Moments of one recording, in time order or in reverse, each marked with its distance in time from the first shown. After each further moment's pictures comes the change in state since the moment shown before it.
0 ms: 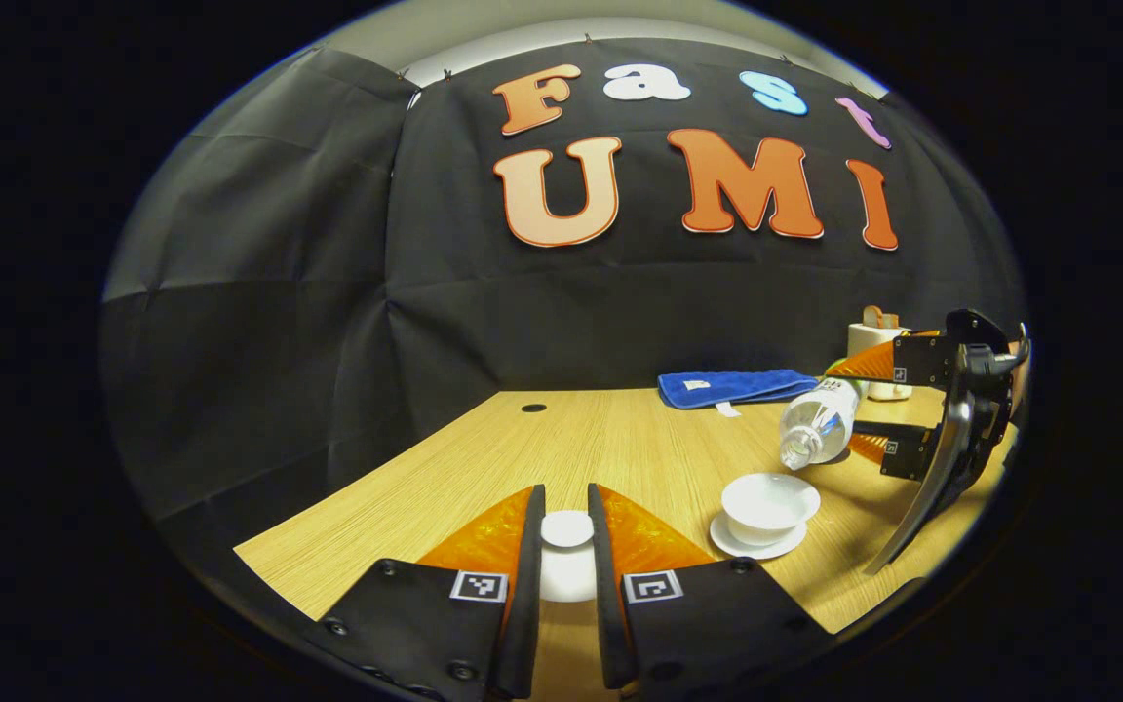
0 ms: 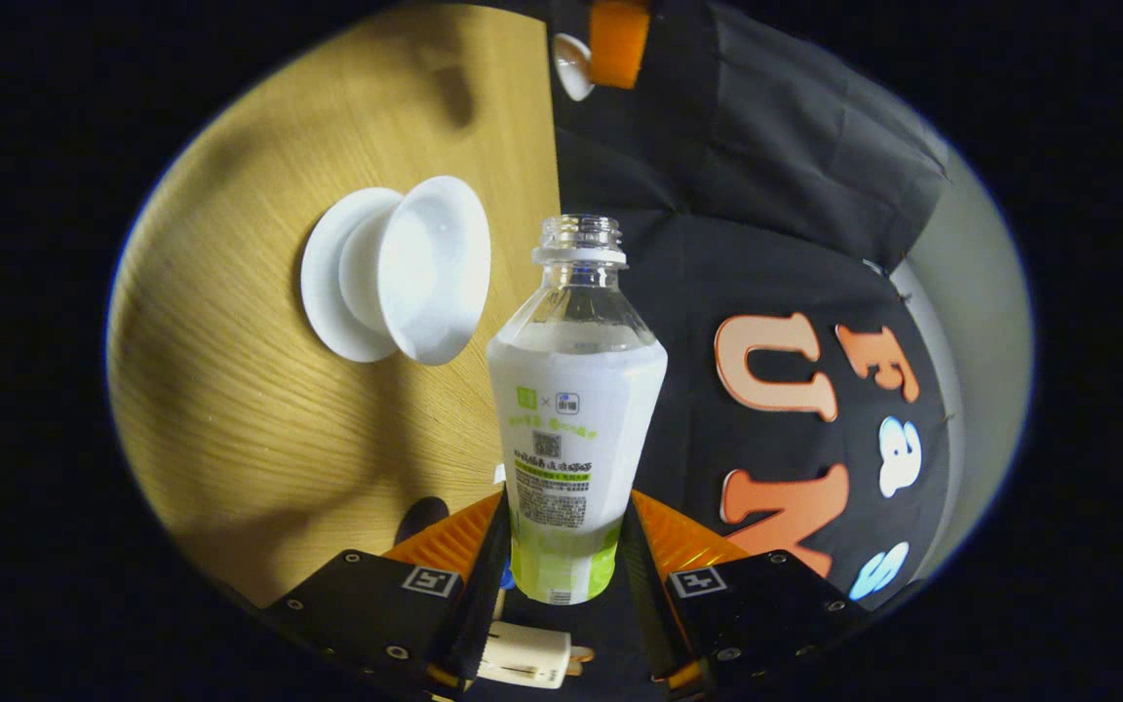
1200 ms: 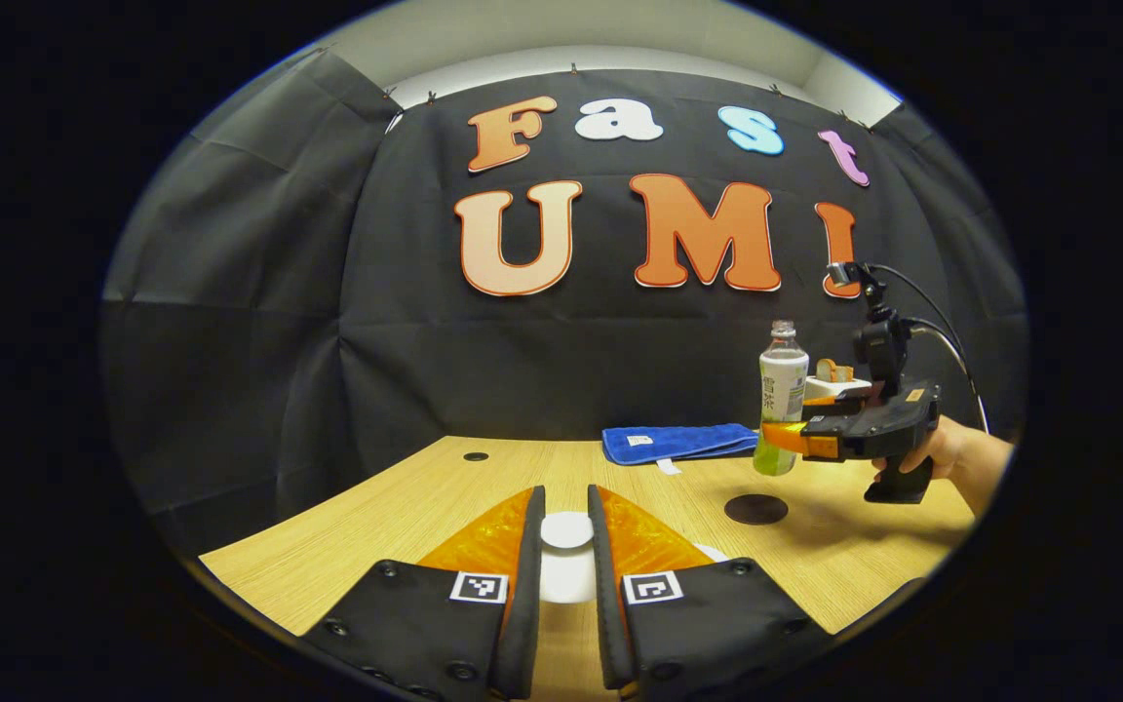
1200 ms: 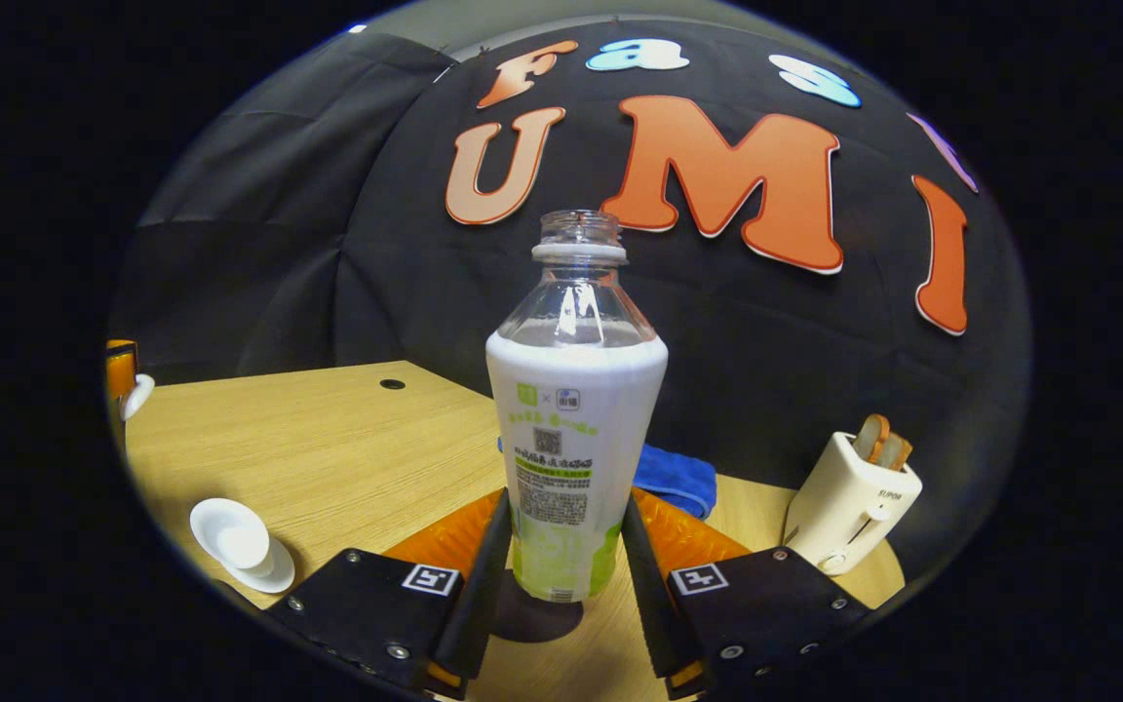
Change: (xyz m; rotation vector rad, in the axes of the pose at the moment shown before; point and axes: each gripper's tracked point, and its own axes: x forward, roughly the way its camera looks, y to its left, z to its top) left arm 0.005 -0.058 0.054 -0.053 -0.118 -0.115; right arm 0.058 -0.048 -0.111 1.370 0.139 -0.016
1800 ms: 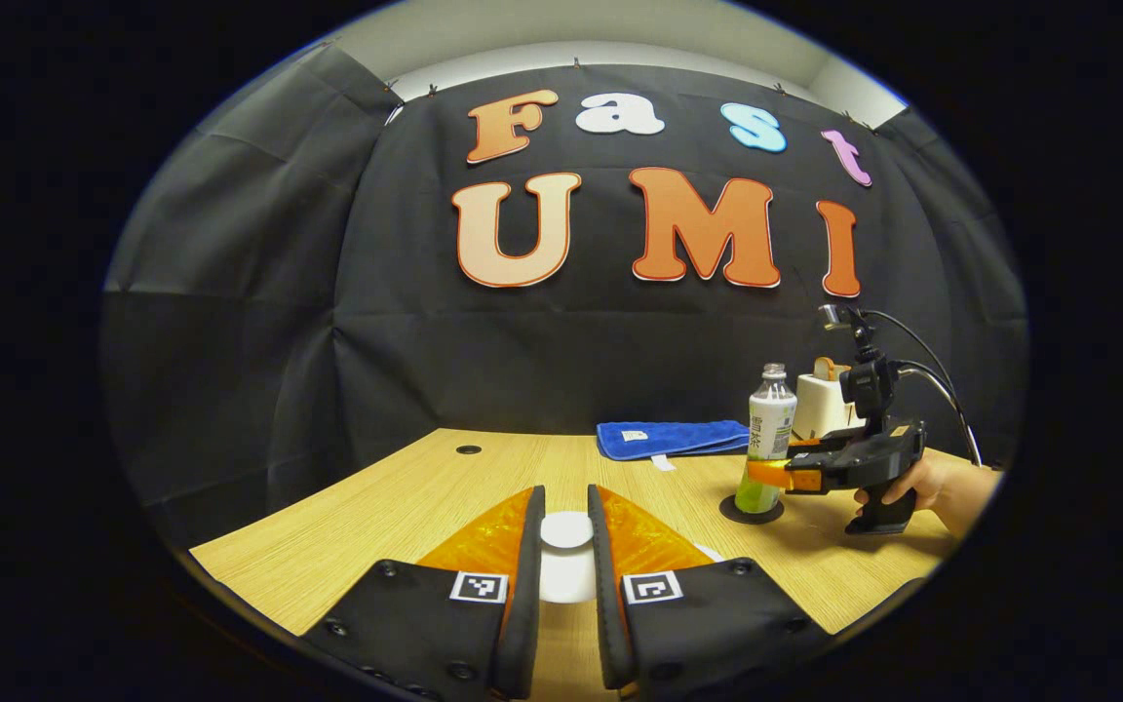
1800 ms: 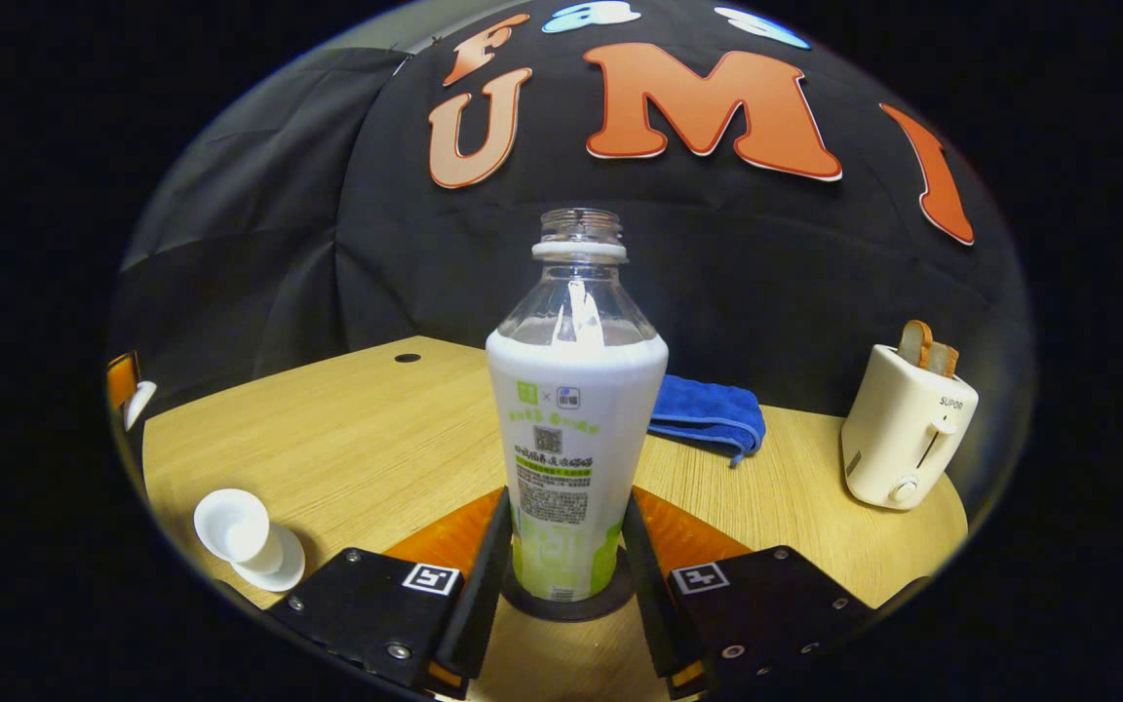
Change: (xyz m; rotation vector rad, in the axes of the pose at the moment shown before) left arm 0.008 -0.007 -0.006 -0.012 0.023 -0.011; right arm 0.011 0.017 -0.061 0.099 0.116 0.040
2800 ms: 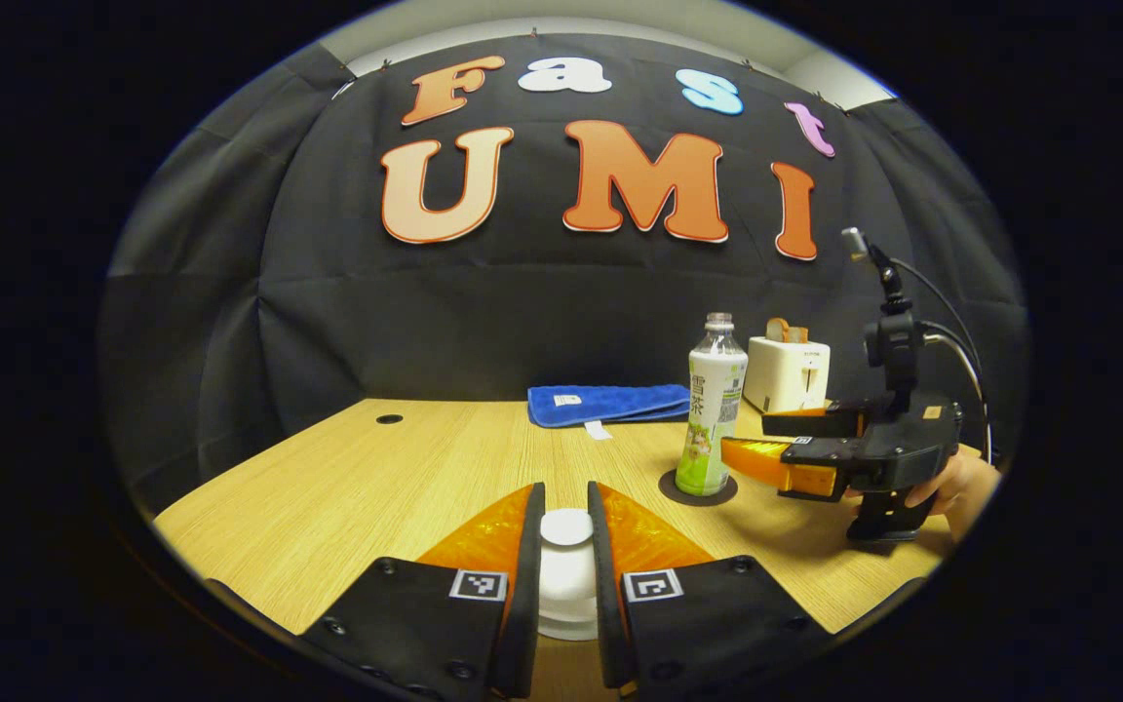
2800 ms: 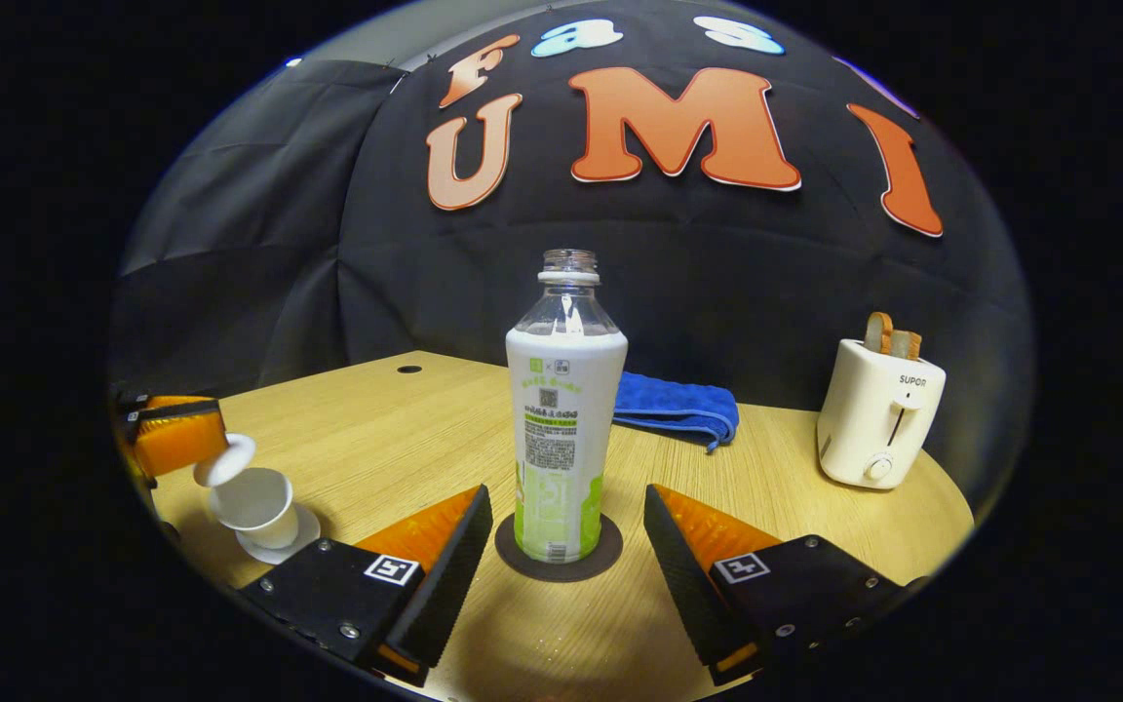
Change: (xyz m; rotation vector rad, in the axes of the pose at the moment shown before) left arm 0.045 -0.086 -0.051 0.018 0.105 -0.151; right arm -0.053 -0.007 -0.006 0.018 -0.094 -0.026
